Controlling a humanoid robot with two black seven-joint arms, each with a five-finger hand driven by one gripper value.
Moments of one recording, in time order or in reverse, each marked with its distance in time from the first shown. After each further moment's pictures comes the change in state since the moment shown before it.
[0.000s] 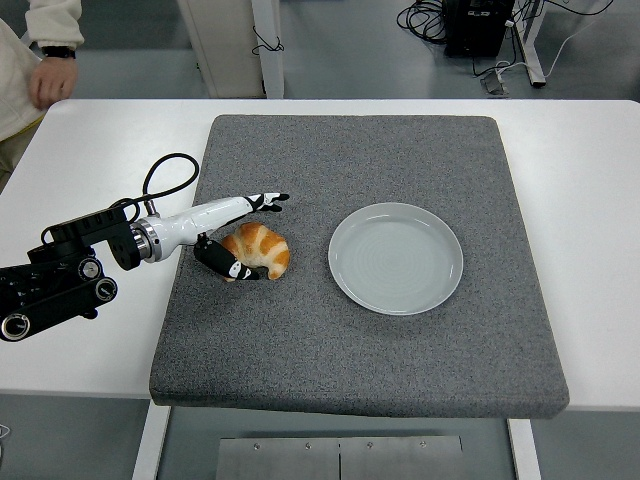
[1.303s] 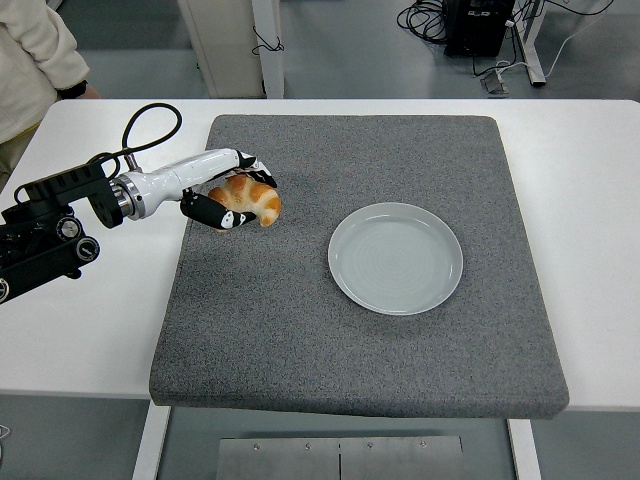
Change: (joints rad) left arm -0.129 0.048 -0.011 0.004 -0.015 -0.002 -0.019; right arm 0.000 0.000 0.000 0.000 0.000 0.000 0.000
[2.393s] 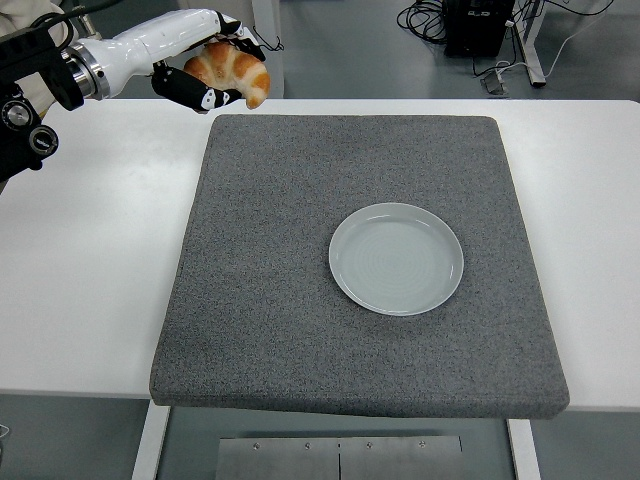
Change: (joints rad) left arm -0.295 0.069 0.010 0.002 0.012 -0.013 0.001; right arm 0.000 0.000 0.000 0.000 0.000 0.000 0.000
